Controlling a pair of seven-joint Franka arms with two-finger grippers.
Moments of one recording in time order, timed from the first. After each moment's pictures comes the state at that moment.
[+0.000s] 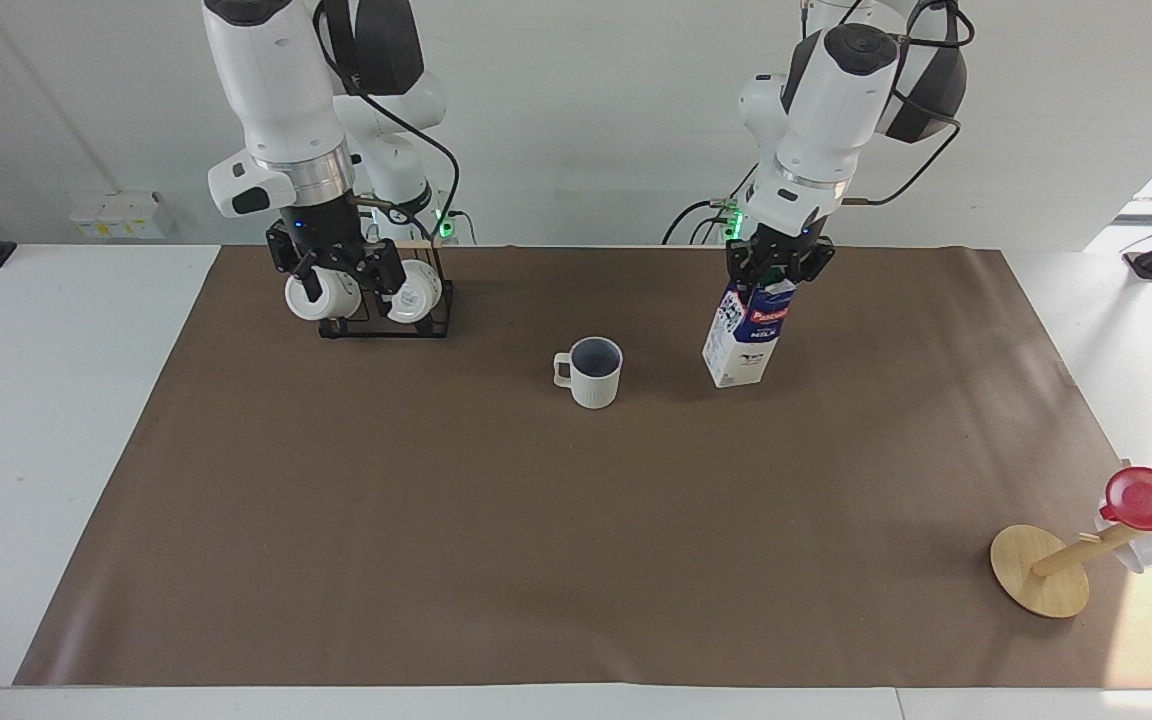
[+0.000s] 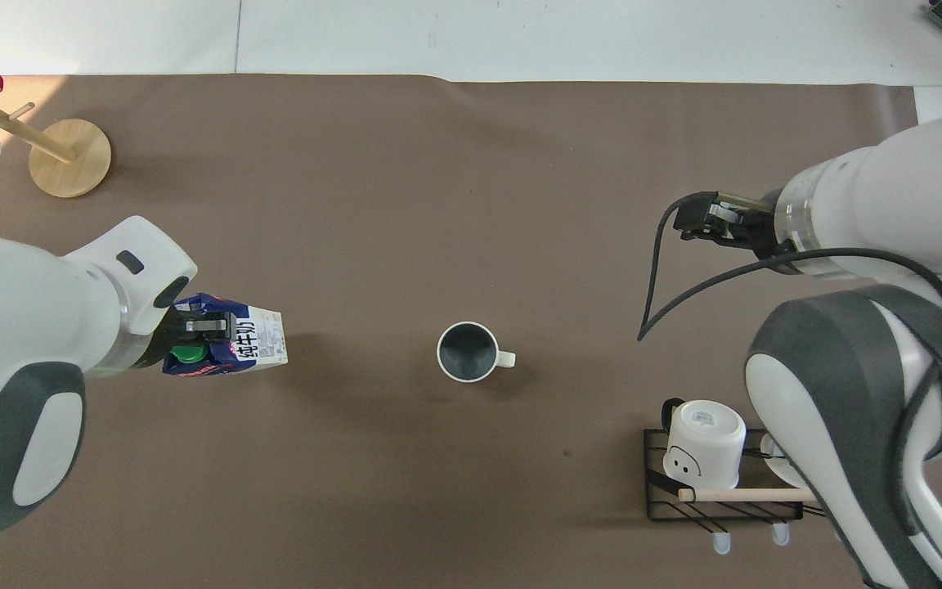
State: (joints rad) left arm -0.41 -0.17 -0.05 -2.01 -0.03 1.92 -0.48; right arm 0.13 -0.03 0.01 -1.69 -0.04 1.76 0.39
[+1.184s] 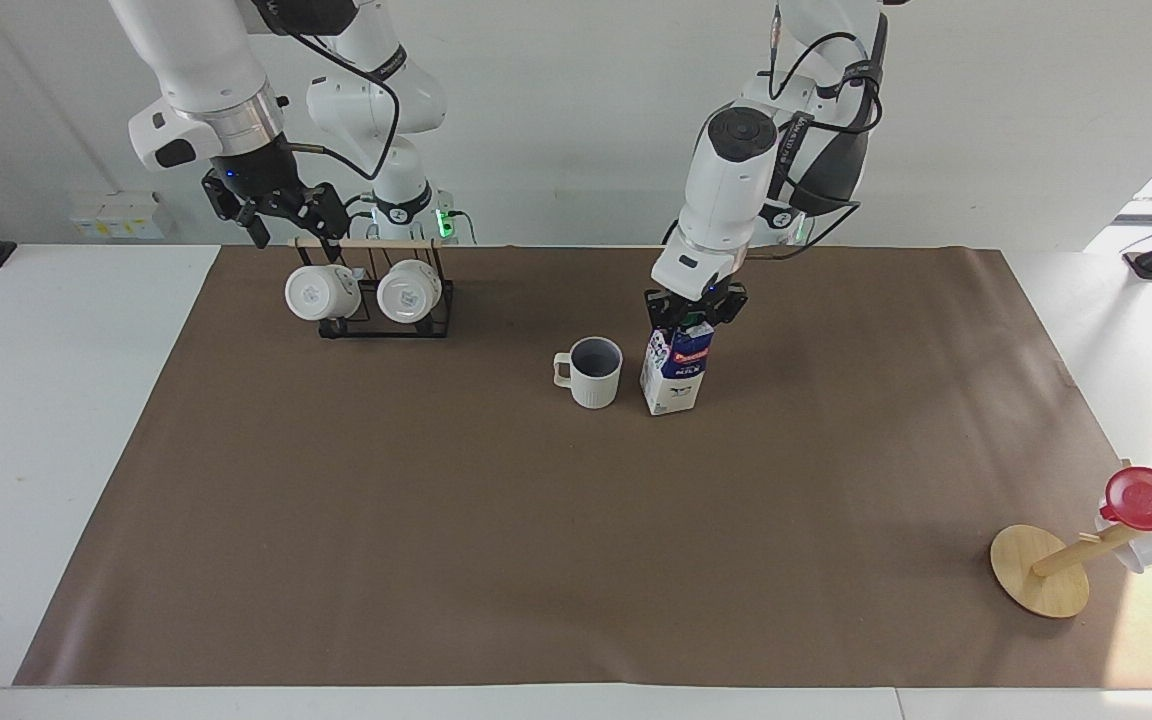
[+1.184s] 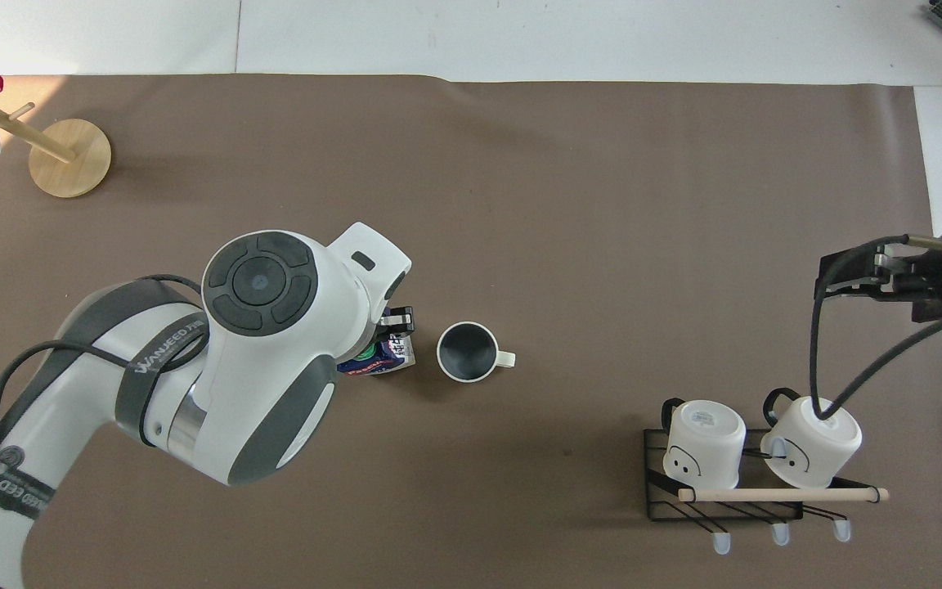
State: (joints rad) left arm -0.52 0.07 -0.05 -1.90 -0.02 1.98 -0.62; right arm 0.04 -0.07 0.01 -1.62 0.00 1.53 0.29
